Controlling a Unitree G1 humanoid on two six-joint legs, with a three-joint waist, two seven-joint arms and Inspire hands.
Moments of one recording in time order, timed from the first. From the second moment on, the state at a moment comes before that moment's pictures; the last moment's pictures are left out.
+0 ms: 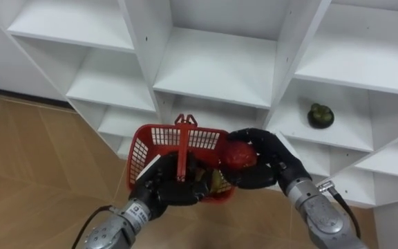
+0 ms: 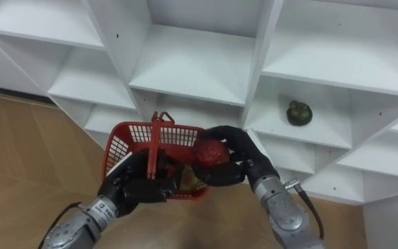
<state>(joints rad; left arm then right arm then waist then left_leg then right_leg) 0.04 0.24 -0.34 0.44 -0.52 -0.20 -0.37 -0.03 -0.30 0.30 0.43 0.04 -0.22 0.05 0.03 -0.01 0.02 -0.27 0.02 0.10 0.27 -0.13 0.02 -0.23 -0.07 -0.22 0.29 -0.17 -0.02</state>
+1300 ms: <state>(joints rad) 0.04 0.25 -0.43 0.41 -0.52 -0.15 -0.50 -0.03 -0.30 0.34 0.46 0.02 -0.20 0.03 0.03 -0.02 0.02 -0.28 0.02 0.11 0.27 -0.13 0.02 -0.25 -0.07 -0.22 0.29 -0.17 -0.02</state>
